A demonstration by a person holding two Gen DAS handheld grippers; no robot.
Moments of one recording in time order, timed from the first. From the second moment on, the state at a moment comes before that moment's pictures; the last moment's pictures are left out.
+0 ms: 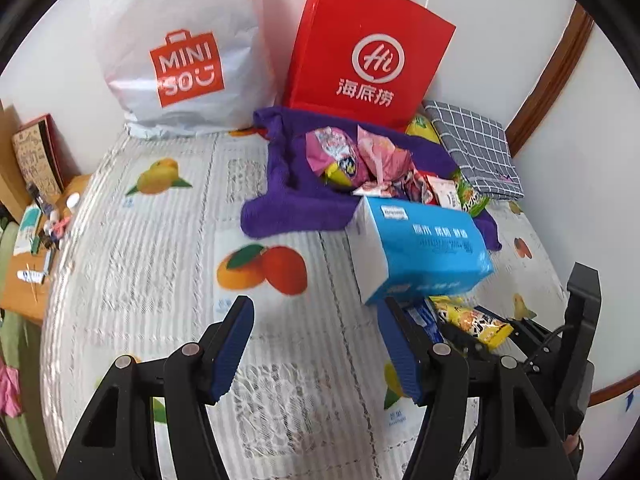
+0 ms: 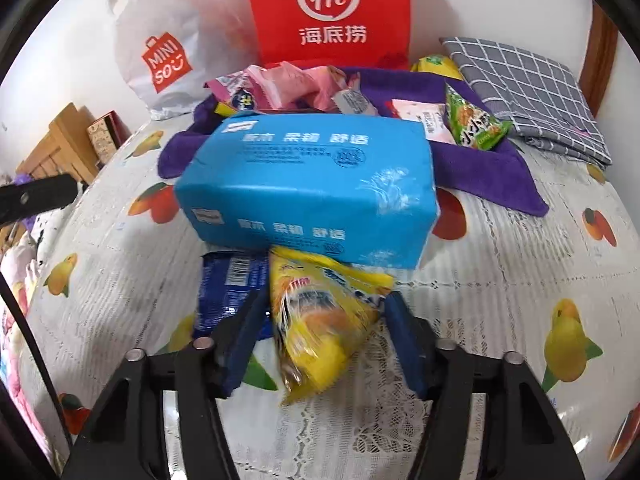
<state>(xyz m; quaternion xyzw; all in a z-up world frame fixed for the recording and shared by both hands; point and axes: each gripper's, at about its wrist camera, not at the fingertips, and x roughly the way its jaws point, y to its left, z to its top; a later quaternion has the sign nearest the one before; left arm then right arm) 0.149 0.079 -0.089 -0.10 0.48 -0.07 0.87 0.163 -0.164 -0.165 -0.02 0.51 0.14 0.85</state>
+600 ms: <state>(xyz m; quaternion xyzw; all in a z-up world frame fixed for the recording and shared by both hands) 0.156 -0.001 -0.155 -0.11 0.55 -0.12 0.82 0.135 -0.256 -0.135 0.05 0.48 0.12 0.87</state>
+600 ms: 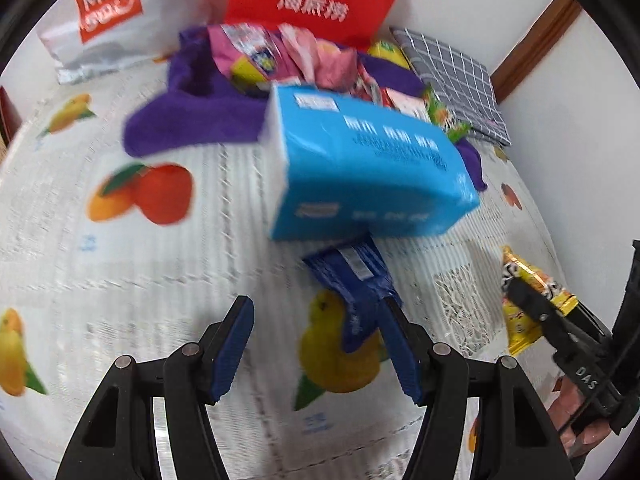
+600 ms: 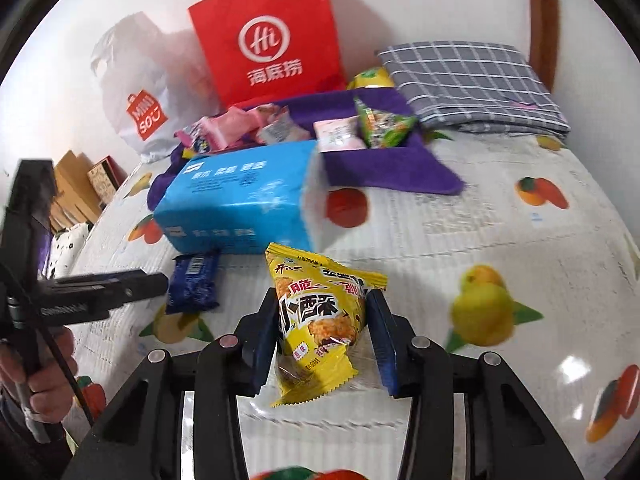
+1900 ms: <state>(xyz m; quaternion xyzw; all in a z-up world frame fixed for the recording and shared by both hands) 0.123 -0.037 -0.117 -0.05 0.49 -0.04 0.87 0.110 -0.284 -0.113 0.06 0.46 0.13 0.88</state>
